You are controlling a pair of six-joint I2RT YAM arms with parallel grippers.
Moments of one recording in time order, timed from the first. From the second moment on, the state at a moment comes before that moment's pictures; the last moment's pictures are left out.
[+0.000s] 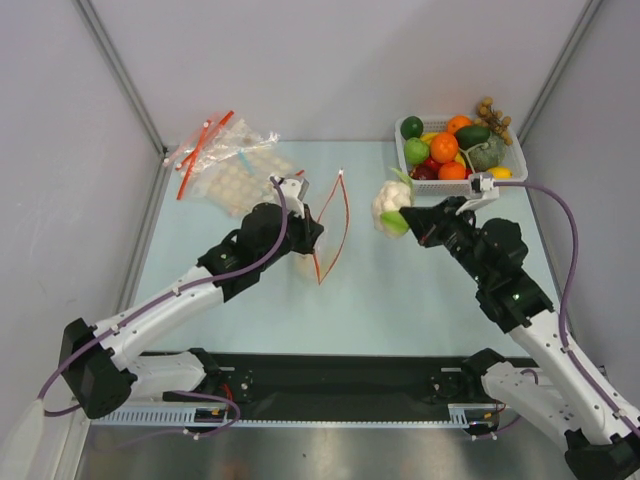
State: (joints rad) left arm -0.79 1.16 0.96 -0.15 -0.15 -0.37; right arm 0.50 0.78 0.86 -0.08 -0.01 0.52
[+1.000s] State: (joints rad) left arm -0.79 1.16 0.98 -0.14 -0.01 -0.39; right arm 0.78 0.79 0.69 0.29 -0.17 0.47
